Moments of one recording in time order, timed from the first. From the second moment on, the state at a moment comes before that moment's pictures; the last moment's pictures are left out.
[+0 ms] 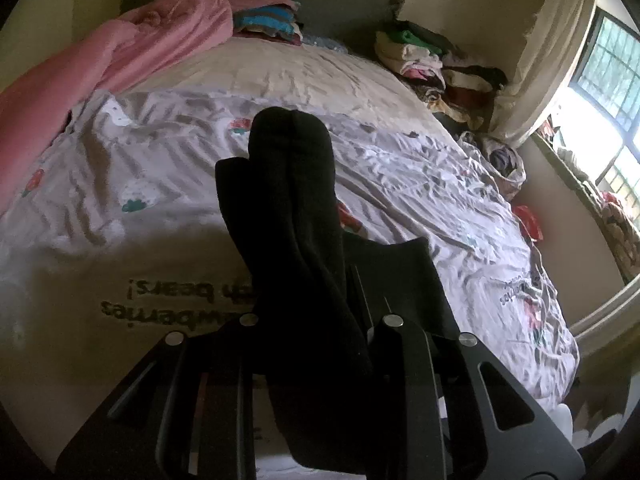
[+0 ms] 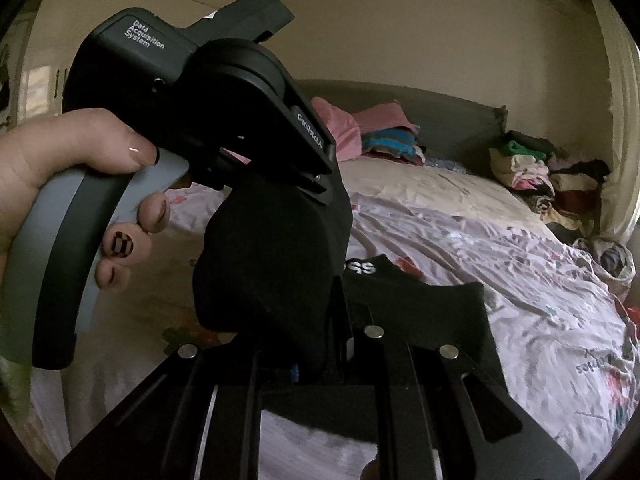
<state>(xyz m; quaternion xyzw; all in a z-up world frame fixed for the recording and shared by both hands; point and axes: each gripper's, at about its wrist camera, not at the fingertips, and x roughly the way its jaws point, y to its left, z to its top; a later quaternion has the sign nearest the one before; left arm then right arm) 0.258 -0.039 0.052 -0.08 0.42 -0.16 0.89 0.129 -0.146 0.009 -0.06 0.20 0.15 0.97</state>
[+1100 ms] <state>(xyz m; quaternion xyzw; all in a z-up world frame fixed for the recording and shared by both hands) 0.300 -0.144 -0.021 -0.07 0.50 -0.20 0.84 0.161 -0.246 -0.060 0.14 0.32 0.16 0.92</state>
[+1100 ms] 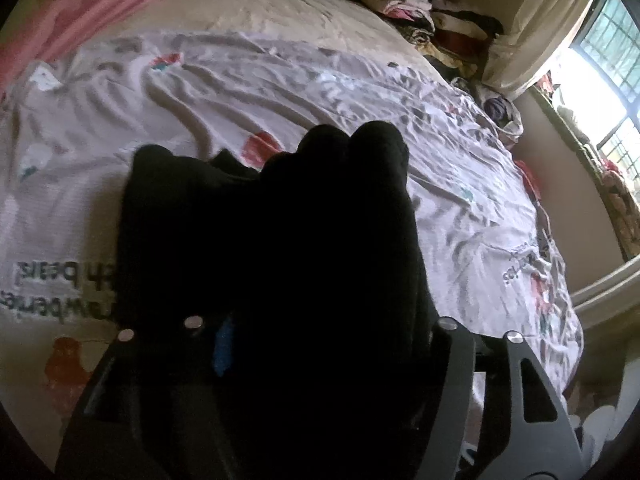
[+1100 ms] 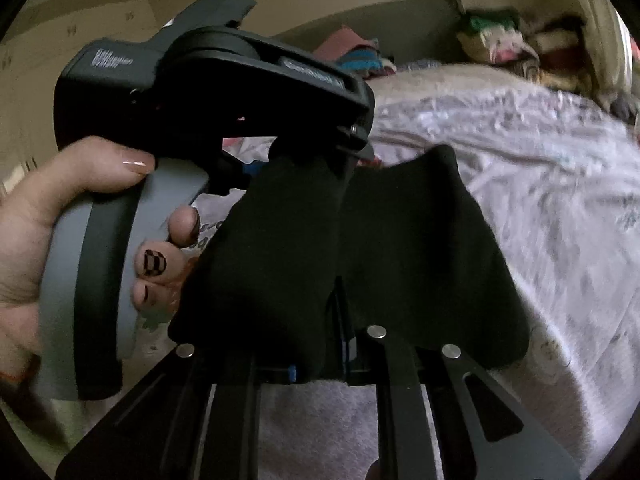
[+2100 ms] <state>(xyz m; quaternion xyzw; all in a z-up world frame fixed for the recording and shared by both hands) 0.265 -0.049 -0.046 -0.10 0.46 -0.14 0.87 0.268 -0.296 -0.054 0.23 0.43 0.21 0.85</state>
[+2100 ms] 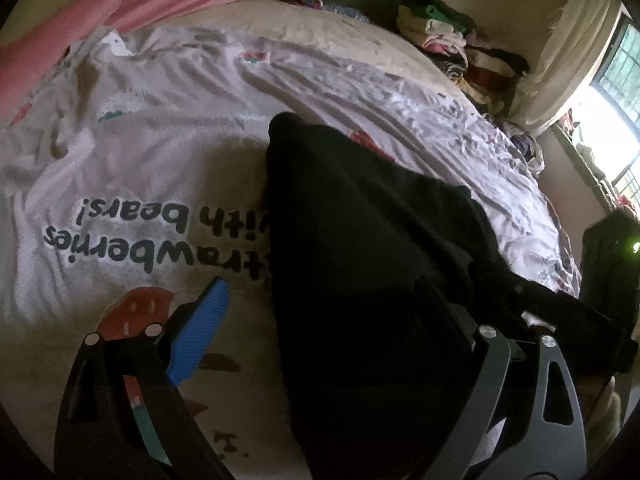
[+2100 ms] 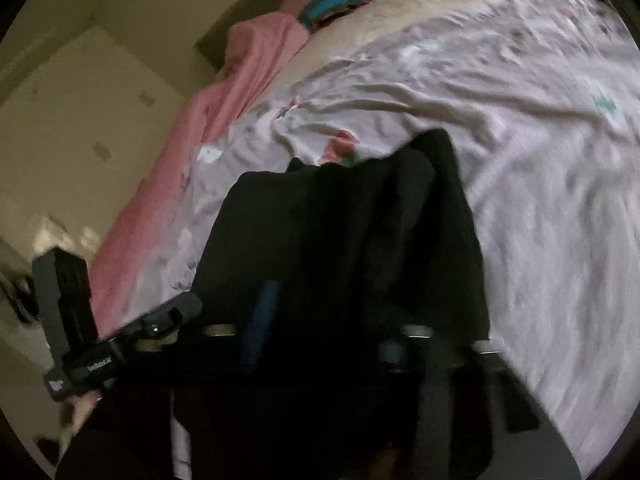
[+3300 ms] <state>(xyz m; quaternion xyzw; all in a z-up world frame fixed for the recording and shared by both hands) 0.226 -0.091 -0.042 -0.04 0.46 -0.17 0.87 0.231 -0.326 -0.046 0.09 0.41 0.11 0.90</state>
